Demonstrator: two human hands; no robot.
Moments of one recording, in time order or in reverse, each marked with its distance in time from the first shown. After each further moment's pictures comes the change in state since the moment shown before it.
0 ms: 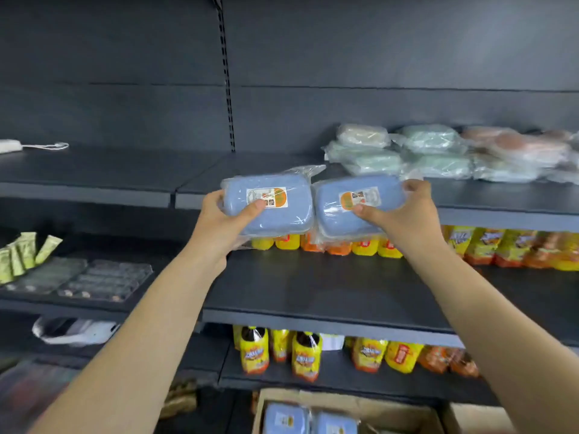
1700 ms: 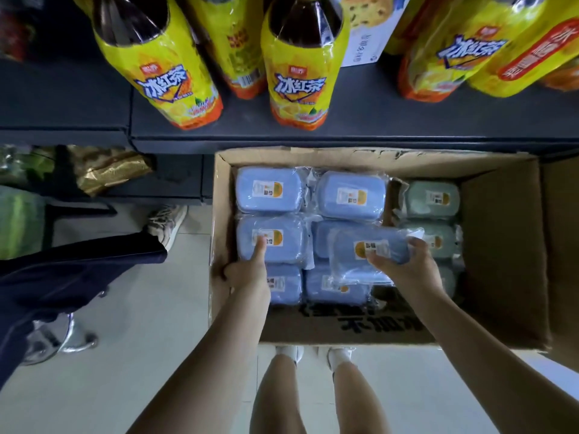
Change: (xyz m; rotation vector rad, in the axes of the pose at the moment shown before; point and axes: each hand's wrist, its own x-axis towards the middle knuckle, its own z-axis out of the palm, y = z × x) left_hand -0.148 -0.648 -0.021 0.486 0.564 -1.305; right_hand -0.284 0.537 0.169 -0.430 -0.481 1.035
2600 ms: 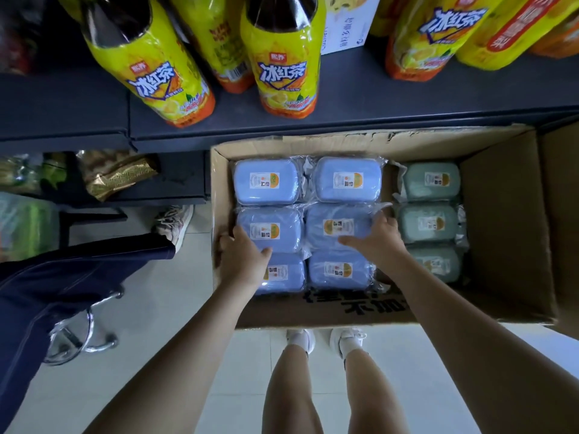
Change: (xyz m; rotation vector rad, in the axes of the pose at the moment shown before) left_hand -0.018 0.017 -0.032 0.982 -0.060 0.709; right_hand 0.012 -0.029 0.033 -0.304 -0.225 -0.025
